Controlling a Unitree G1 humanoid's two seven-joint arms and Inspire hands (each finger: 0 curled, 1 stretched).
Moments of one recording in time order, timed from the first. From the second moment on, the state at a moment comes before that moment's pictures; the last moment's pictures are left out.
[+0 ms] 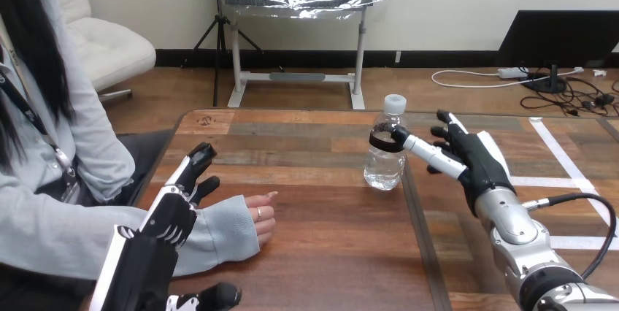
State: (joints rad) left arm 0.26 0.16 0.02 0.38 -0.27 -1.11 -0.44; right arm -0.74 -0.25 -0.13 1.38 -0.21 -0.39 0.00
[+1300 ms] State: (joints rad) left arm 0.22 0.14 0.02 0.43 -0.27 -1.12 -0.45; right arm -0.79 -0.29 -0.03 1.37 -0.29 -0.49 -0.08
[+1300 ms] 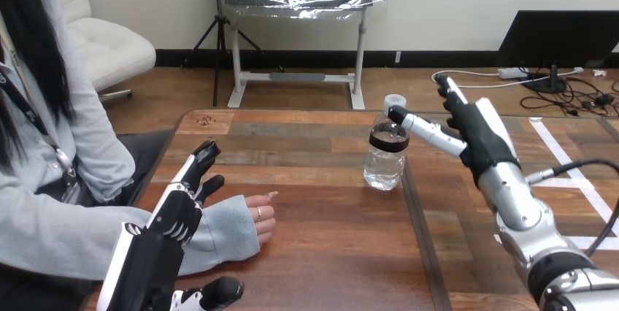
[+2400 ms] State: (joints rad) left arm 0.23 0.13 0.02 0.43 -0.27 -1.14 -0.44; right arm -0.94 -0.31 0.11 1.37 -0.46 -0.47 -0.17
